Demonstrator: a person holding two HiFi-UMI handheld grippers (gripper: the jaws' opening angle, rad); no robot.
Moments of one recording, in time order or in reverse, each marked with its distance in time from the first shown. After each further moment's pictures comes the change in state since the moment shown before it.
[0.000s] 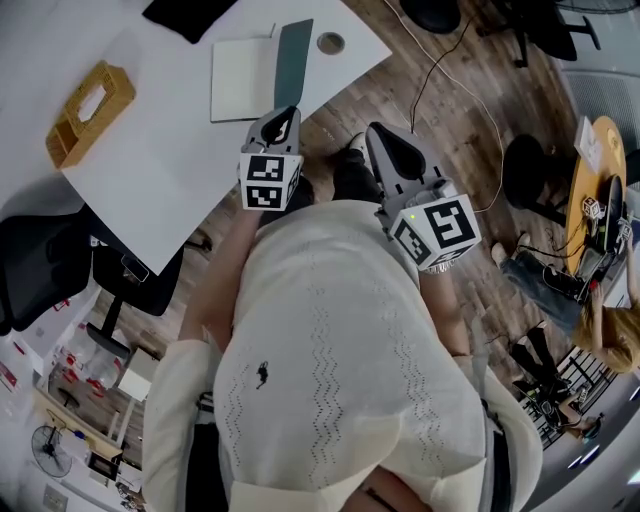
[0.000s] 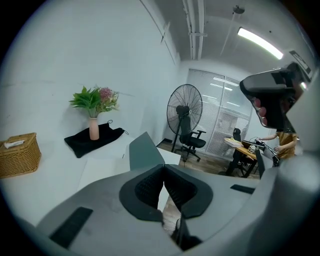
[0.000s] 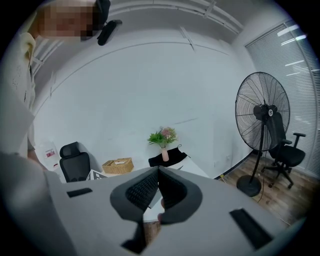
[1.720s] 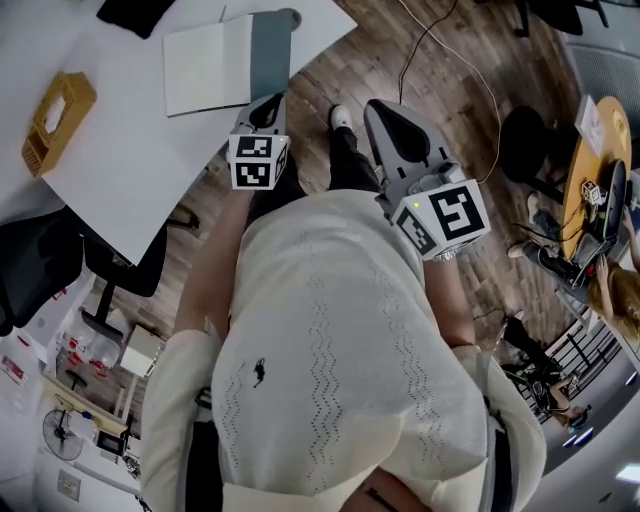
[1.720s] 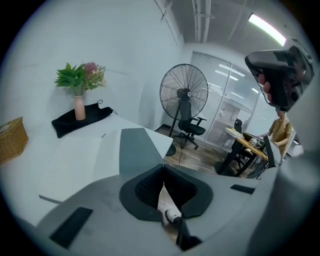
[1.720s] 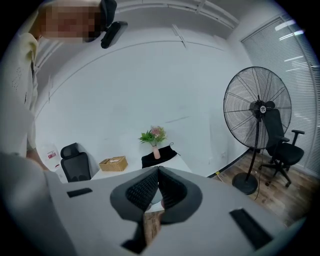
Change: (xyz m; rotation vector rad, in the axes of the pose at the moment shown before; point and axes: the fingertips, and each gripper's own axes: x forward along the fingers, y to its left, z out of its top) left arm 0.066 -0.052 -0.048 -0.035 0.177 -0.006; right arm -0.032 -0.084 0.000 0.027 0.030 0.008
